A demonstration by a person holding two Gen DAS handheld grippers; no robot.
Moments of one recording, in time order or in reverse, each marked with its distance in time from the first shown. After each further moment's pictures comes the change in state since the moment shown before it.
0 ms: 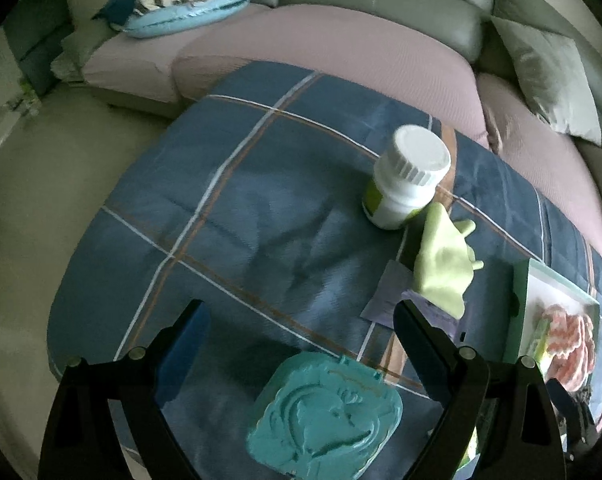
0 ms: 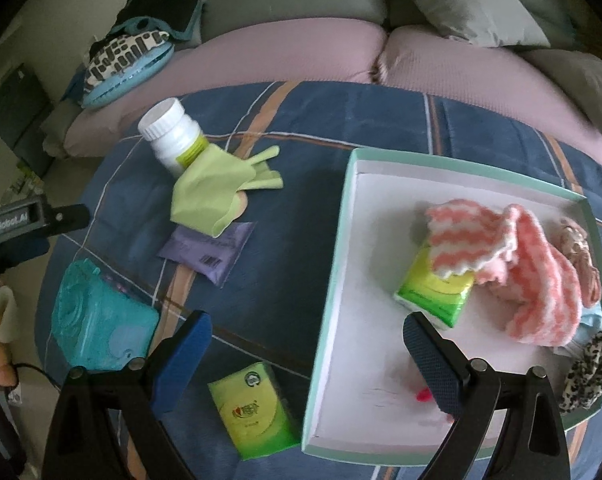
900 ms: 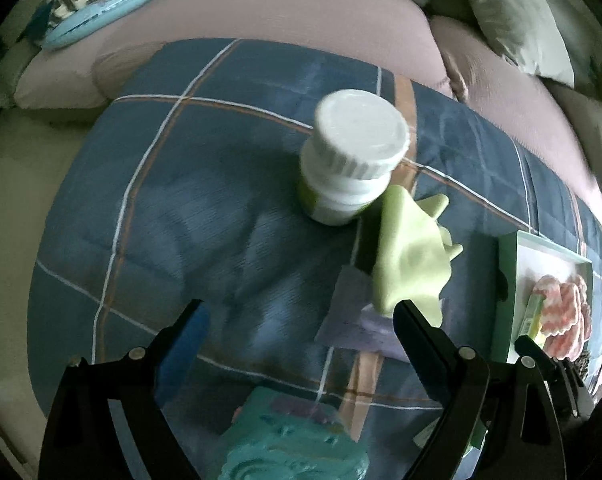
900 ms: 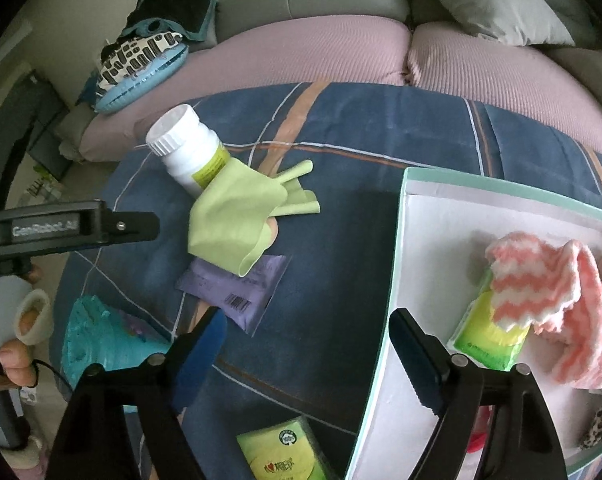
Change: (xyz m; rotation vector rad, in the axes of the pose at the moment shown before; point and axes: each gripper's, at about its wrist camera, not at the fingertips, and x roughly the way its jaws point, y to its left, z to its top) left arm 0.048 -0.047 0.039 0.180 0.150 -0.100; right arm 0.028 0.014 0.028 0.005 -0.003 0.077
